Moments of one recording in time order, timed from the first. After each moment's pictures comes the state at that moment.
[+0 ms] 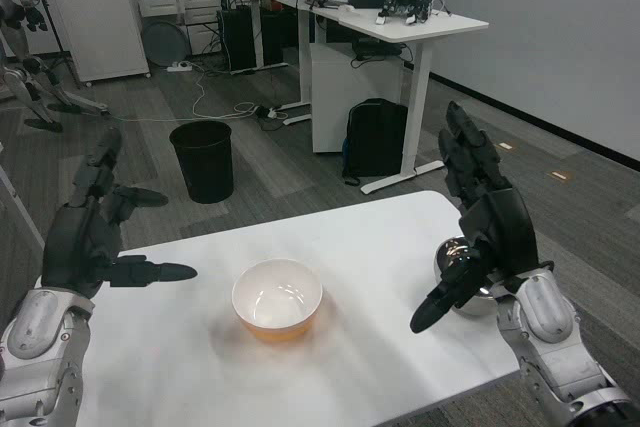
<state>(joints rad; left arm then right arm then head) -0.28 0.18 0.46 0.18 -0.19 -0.39 -0.28 -0.54 -0.44 0.33 0.35 0.47 -0.65 -0.01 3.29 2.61</state>
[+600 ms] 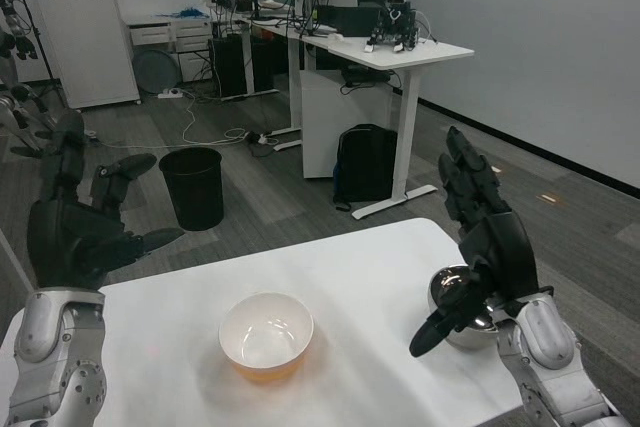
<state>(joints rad) -0.40 0.17 0.36 0.19 -0.49 -0.49 -0.20 -0.54 -0.44 0.30 0.36 0.48 -0.65 -0.02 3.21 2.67</state>
